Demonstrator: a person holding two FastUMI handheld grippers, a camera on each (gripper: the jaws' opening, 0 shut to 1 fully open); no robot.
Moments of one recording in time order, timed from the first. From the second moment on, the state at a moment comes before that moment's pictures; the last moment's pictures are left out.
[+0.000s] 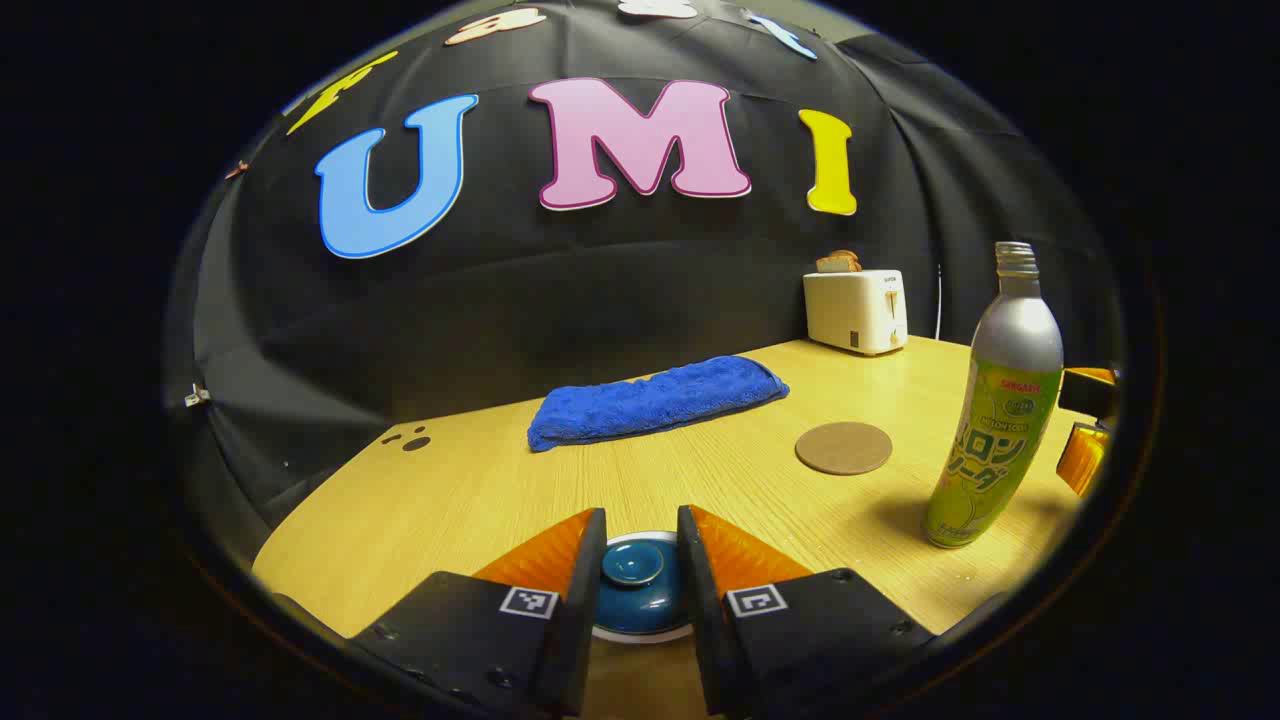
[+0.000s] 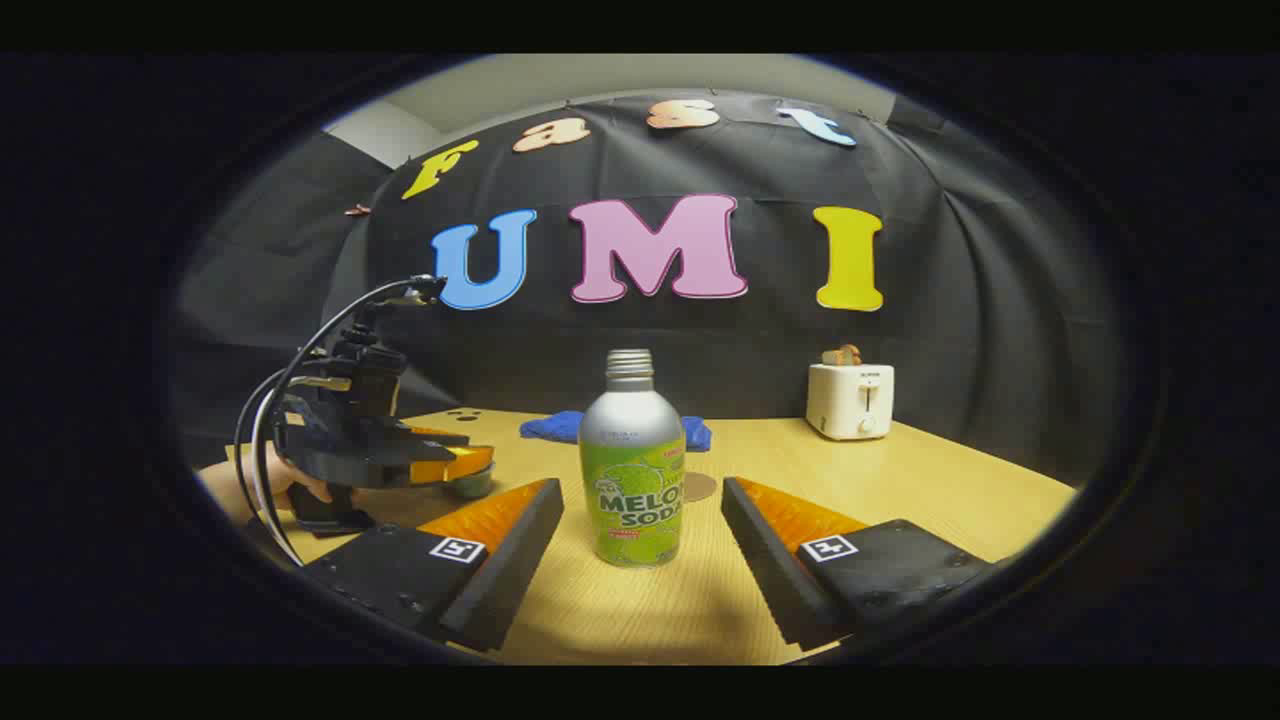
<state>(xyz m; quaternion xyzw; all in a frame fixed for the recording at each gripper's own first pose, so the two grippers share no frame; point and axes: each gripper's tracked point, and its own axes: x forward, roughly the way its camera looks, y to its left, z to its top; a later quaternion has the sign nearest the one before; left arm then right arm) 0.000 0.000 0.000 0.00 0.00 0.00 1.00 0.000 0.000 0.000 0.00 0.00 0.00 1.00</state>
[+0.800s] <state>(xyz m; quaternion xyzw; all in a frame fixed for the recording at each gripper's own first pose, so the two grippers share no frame) -0.019 0.021 0.015 -0.05 -0.07 0.03 1.00 0.000 0.000 0.000 0.00 0.00 0.00 1.00</state>
